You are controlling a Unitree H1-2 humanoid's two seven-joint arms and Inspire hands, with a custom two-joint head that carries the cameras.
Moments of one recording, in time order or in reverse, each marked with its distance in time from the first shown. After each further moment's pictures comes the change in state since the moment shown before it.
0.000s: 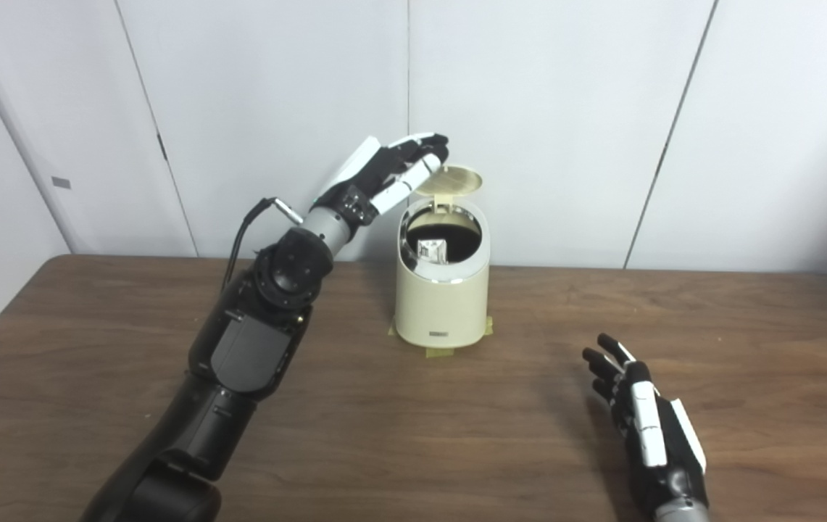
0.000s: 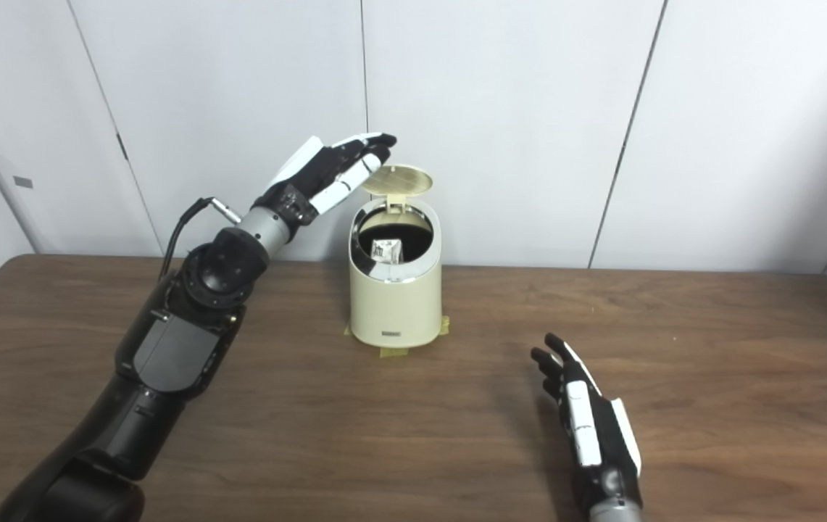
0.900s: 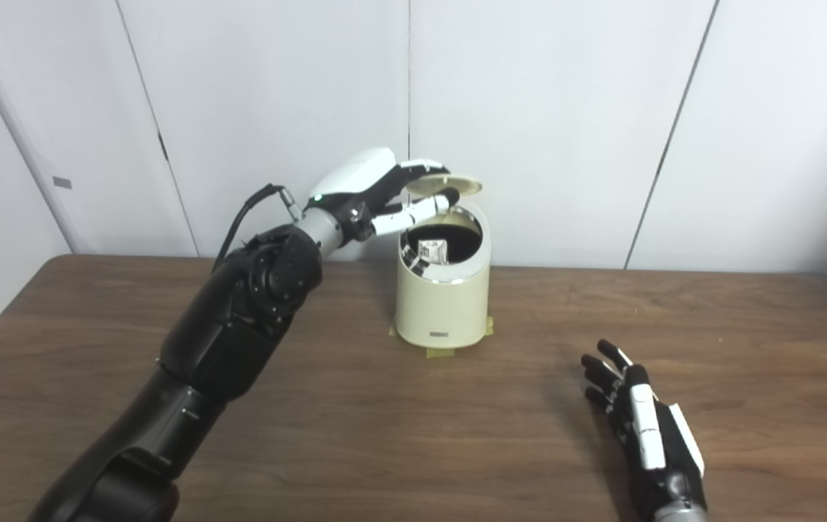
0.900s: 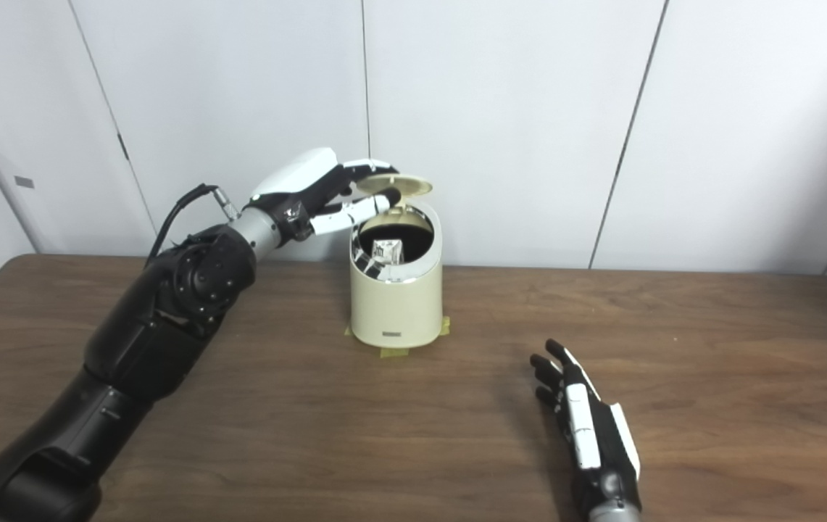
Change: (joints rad) left arm 0.003 0.118 -0.131 -0.127 0.263 0.009 -0.161; right arm -0.001 0.000 -0.001 0.015 0.003 0.018 -0.003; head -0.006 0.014
